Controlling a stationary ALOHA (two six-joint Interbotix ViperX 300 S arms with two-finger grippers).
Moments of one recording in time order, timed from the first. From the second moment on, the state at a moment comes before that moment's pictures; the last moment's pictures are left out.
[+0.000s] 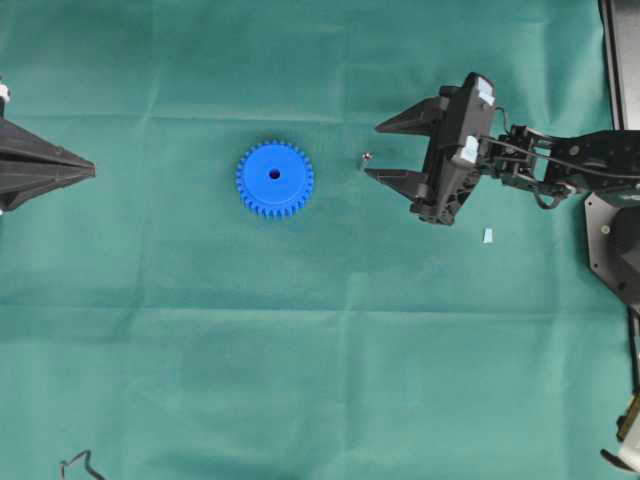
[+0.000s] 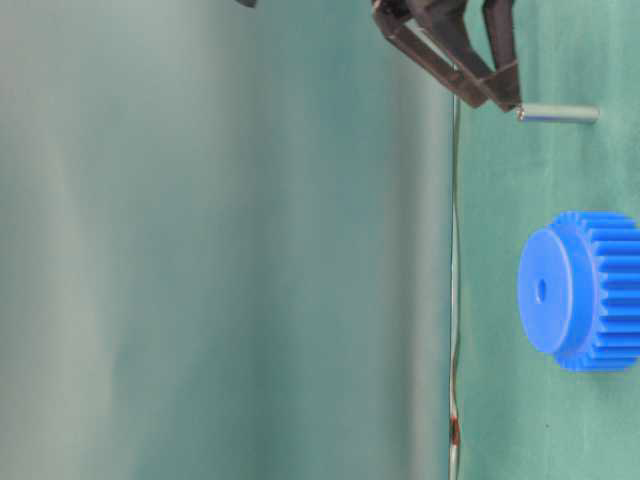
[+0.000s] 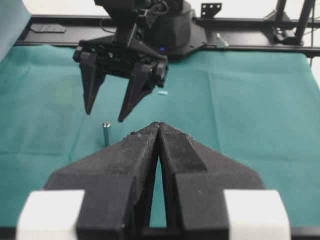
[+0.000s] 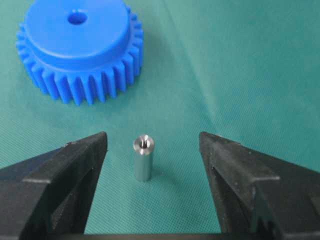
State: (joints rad) left arm 0.00 -0.97 1.17 0.01 -0.21 -0.01; right arm -0.21 0.00 1.08 0.14 -0.64 0.05
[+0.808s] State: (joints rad) left arm 0.00 -0.97 1.17 0.01 -0.20 -0.01; right arm -0.19 0.08 1.04 0.14 -0.65 0.07
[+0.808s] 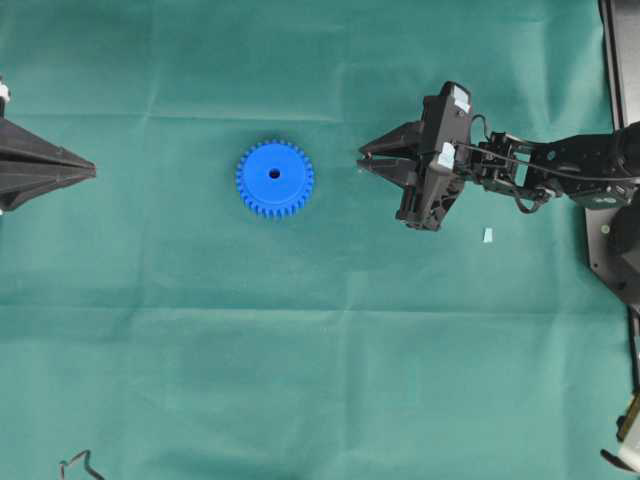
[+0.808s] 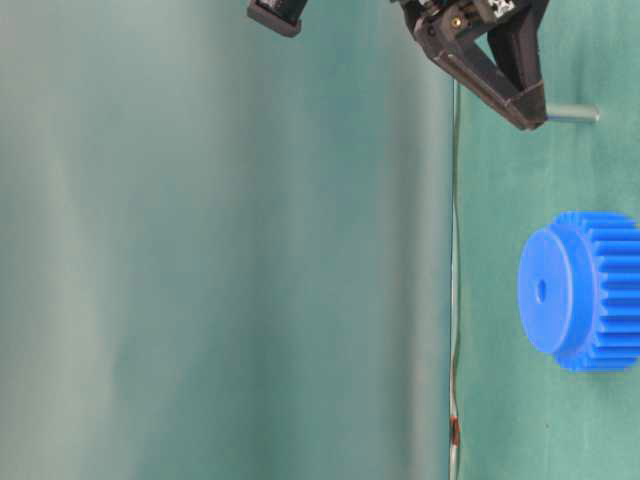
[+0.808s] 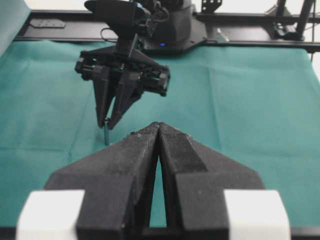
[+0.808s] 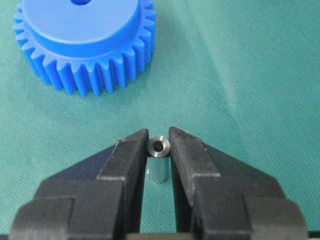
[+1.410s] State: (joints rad) left arm 0.00 -0.97 1.17 0.01 -0.19 -0.01; right arm -0.20 -0.08 0.99 0.15 -0.45 0.06
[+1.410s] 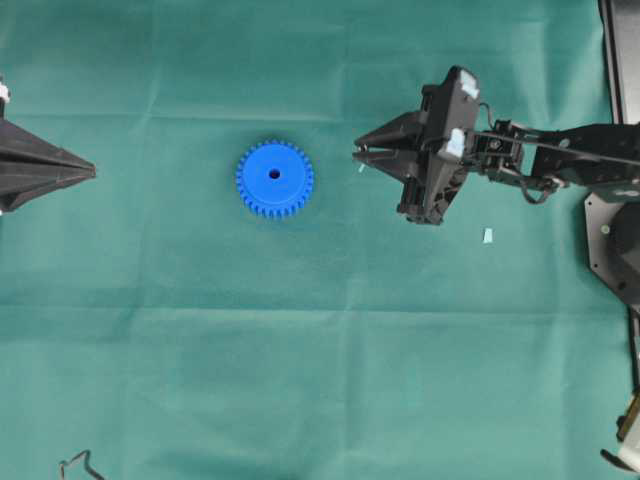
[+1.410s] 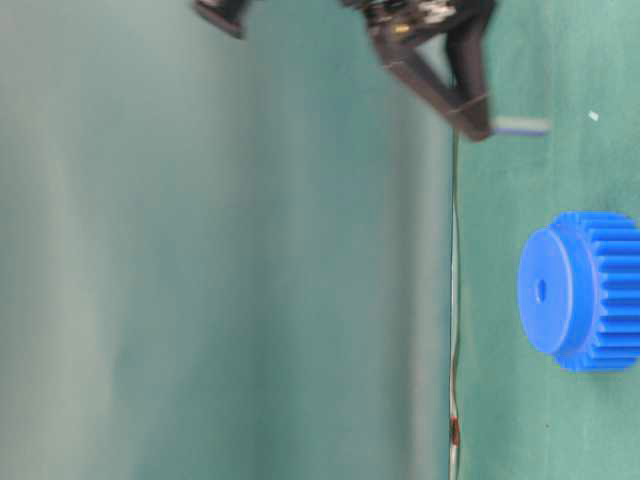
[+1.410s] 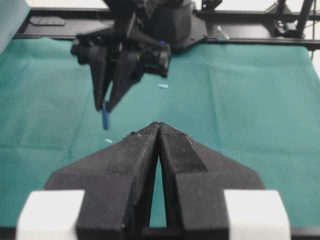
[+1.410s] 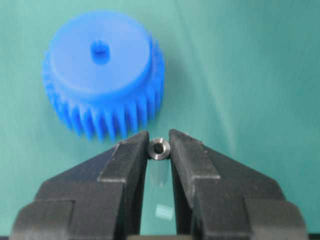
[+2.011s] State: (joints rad) left arm 0.00 -0.97 1.17 0.01 -0.19 -0.01; right arm -0.20 -0.10 0.91 0.14 -0.37 0.07
